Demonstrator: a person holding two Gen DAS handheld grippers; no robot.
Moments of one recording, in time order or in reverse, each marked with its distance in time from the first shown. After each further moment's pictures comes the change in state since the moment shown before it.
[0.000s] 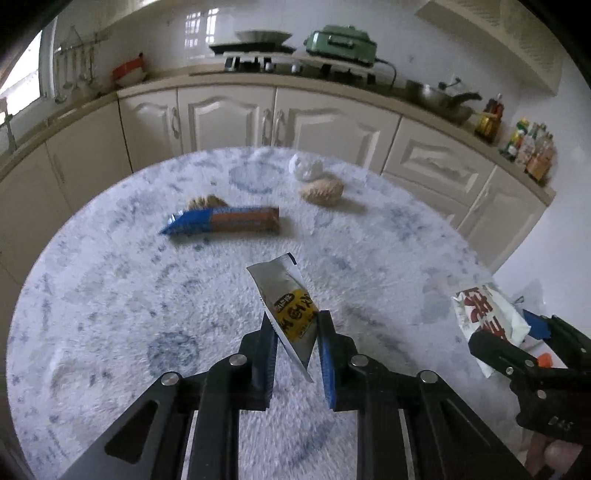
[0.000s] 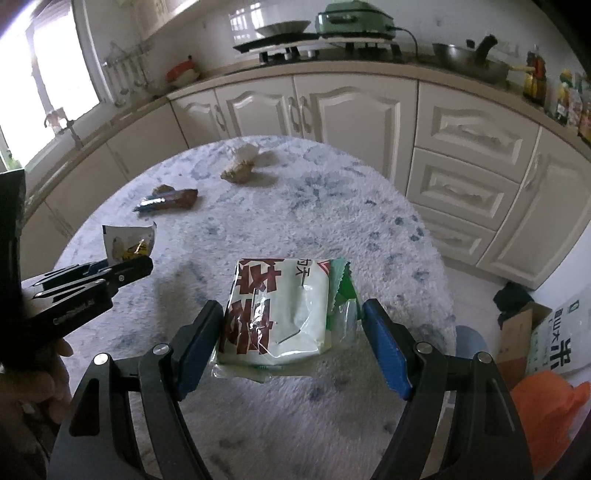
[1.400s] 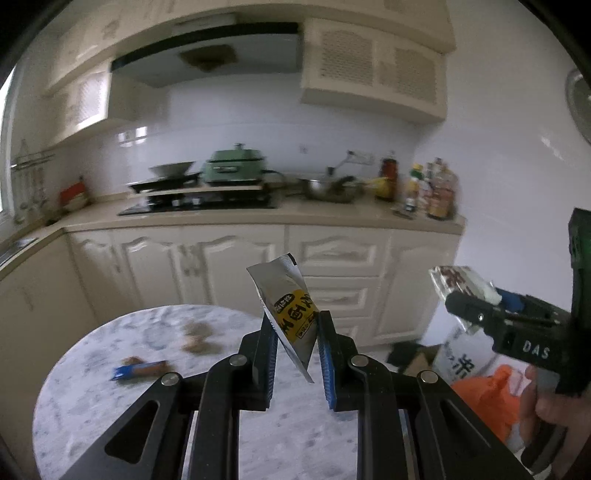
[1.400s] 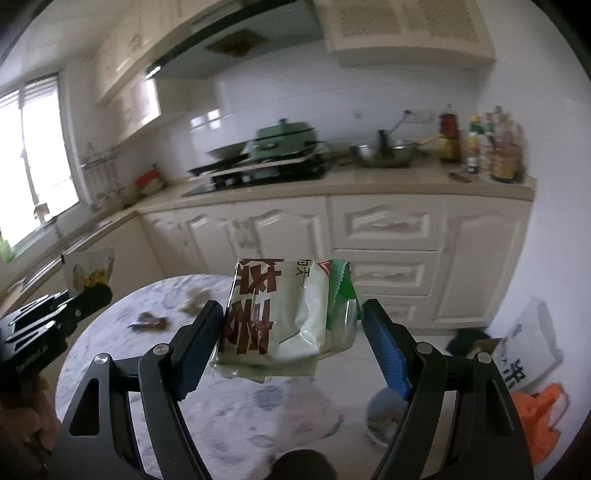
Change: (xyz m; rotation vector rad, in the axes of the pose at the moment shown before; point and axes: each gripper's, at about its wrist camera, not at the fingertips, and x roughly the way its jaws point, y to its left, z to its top) left arm -0.163 -0.121 -0.010 0.253 -0.361 -0.204; right arm -0.195 -0.111 0.024 0.151 -0.385 -0.164
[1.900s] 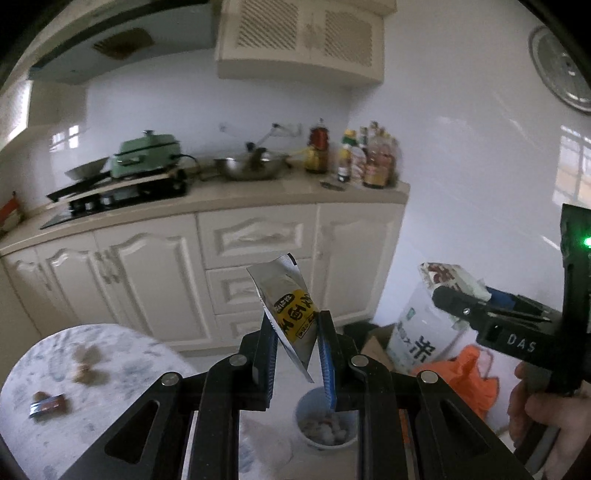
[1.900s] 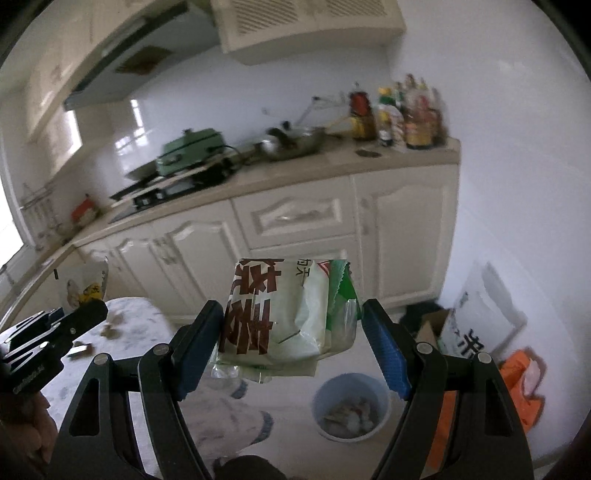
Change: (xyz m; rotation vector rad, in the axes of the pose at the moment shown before) left arm 0.139 -0.085 0.047 0.107 0.093 -0.208; right arm 0.012 -0.132 -0.009 0.174 0.030 -0.202
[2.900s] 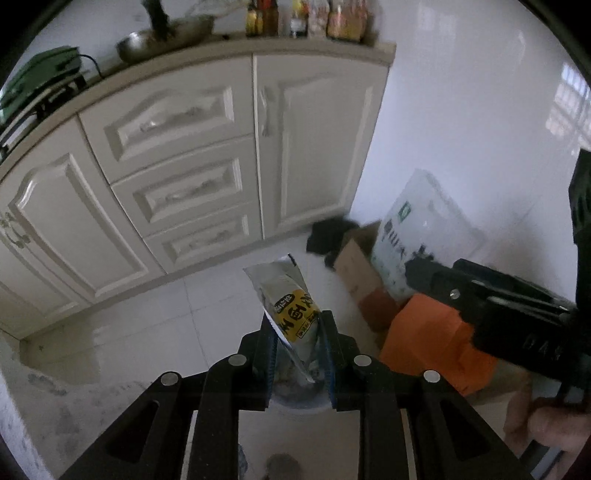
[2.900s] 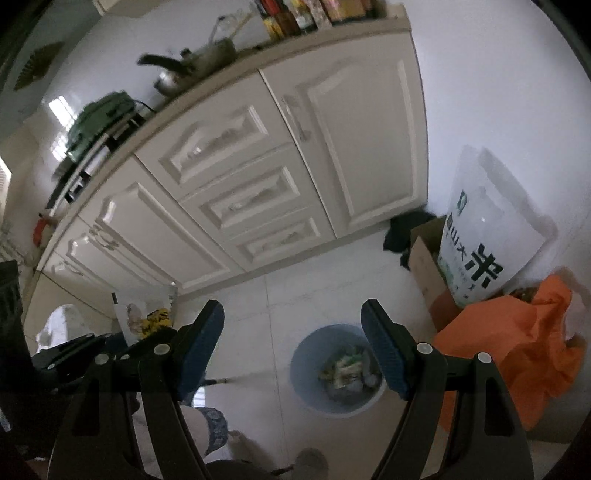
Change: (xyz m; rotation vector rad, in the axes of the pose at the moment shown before) left arm 0.396 -0.049 0.045 0.123 0.492 -0.100; right arm 0.181 -0.131 -0.050 0.251 0.319 -0.046
